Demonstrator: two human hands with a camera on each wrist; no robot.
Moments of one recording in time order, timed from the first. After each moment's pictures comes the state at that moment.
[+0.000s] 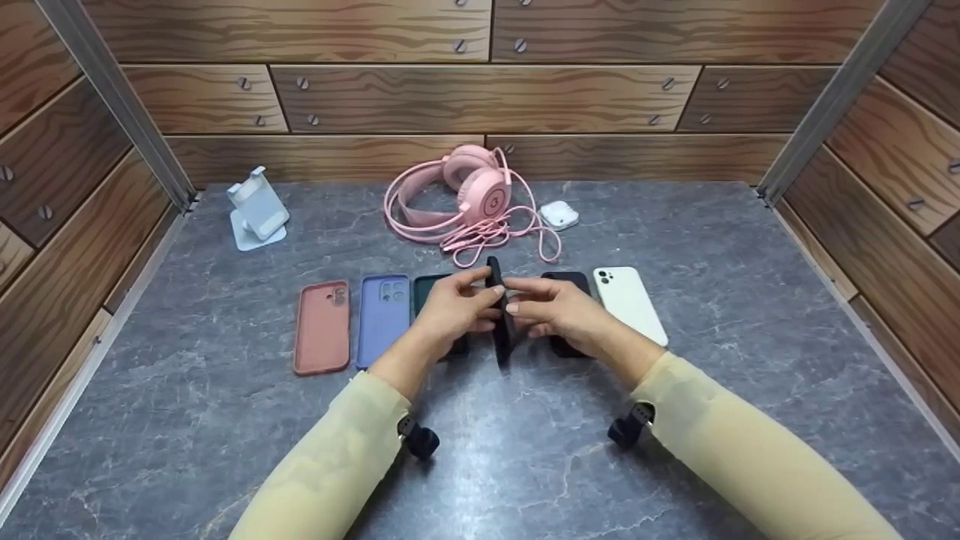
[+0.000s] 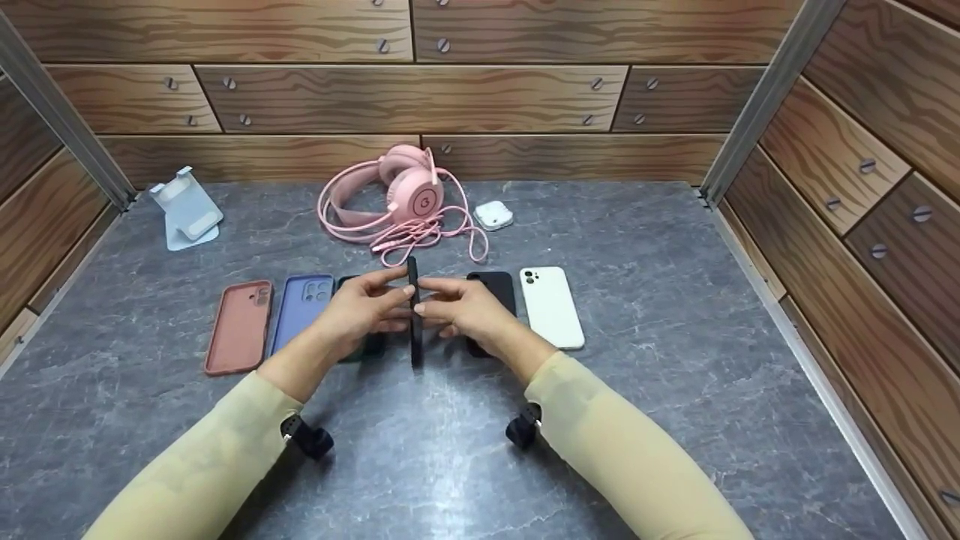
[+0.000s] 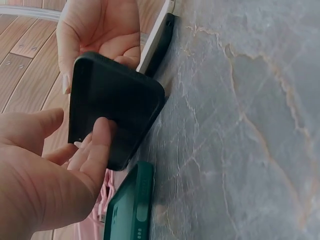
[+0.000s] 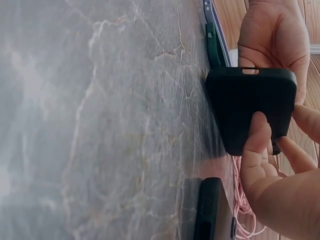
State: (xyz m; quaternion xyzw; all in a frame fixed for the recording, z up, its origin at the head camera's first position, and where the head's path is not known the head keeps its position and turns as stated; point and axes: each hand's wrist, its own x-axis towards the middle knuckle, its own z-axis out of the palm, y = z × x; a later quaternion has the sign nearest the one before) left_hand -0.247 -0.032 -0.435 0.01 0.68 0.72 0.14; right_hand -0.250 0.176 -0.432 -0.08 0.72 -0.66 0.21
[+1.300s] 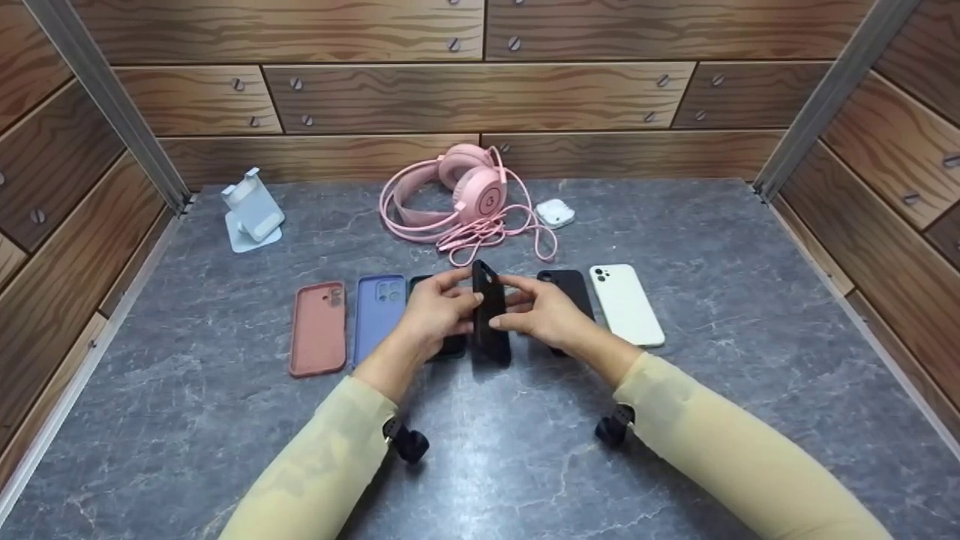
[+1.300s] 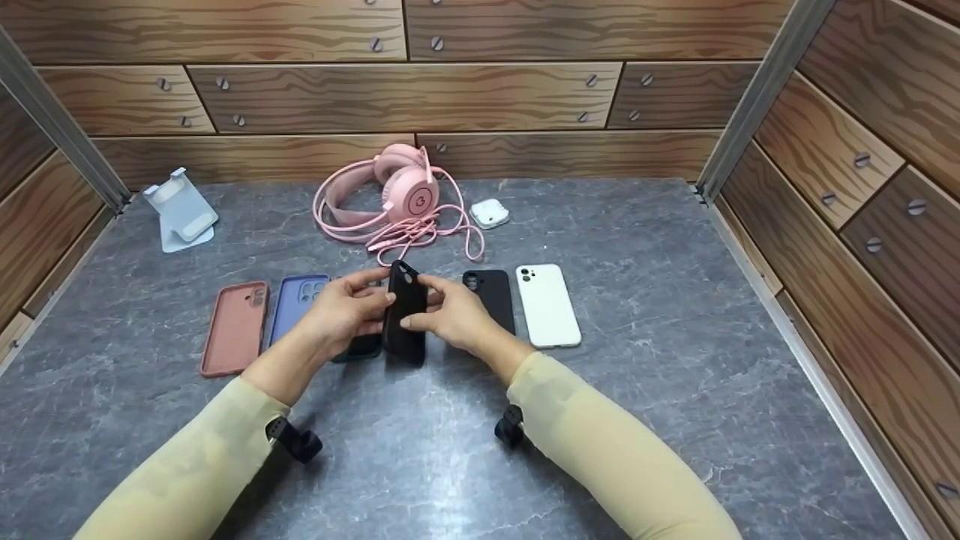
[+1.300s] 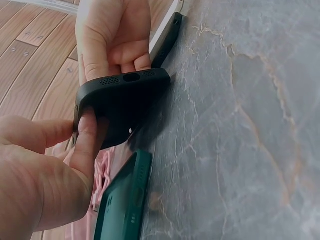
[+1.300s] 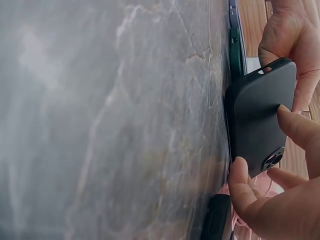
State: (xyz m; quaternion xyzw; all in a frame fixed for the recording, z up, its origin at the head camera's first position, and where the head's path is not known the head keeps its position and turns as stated) left_hand -0.248 -0.045 -0.438 -0.02 0.63 0.76 0.14; right_hand -0.251 0.159 -0.439 -0.10 0.82 -0.54 0.14
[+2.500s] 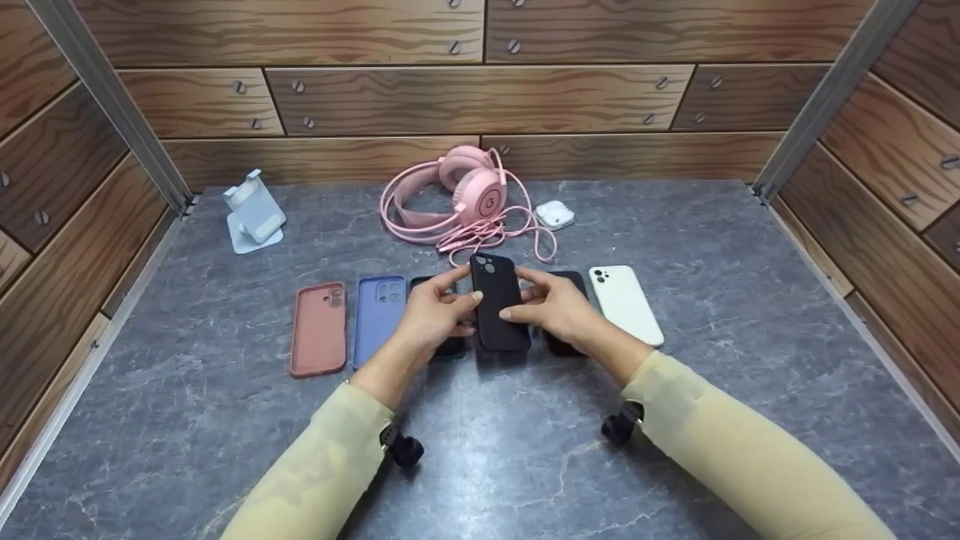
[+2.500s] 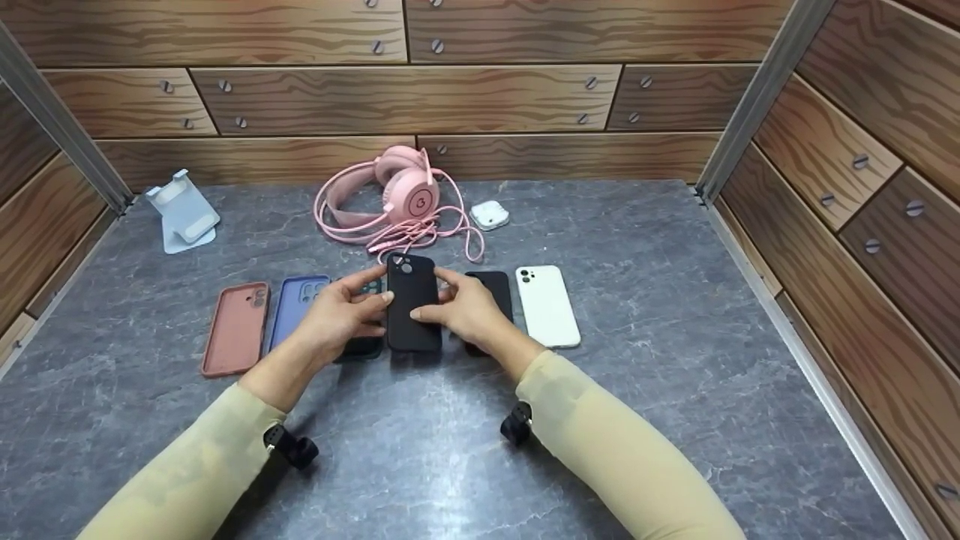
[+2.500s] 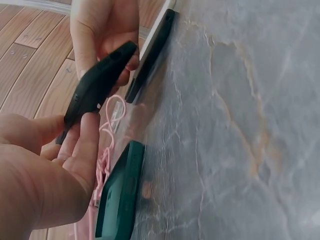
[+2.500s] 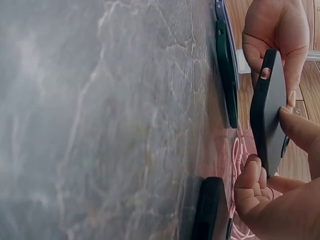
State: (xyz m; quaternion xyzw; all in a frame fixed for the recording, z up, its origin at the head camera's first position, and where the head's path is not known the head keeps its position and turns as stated) left_hand -0.243 -0.049 -0.443 0.01 0.68 0.73 0.11; right_hand -0.254 0.171 -0.434 -0.07 0.83 -0.55 0.11
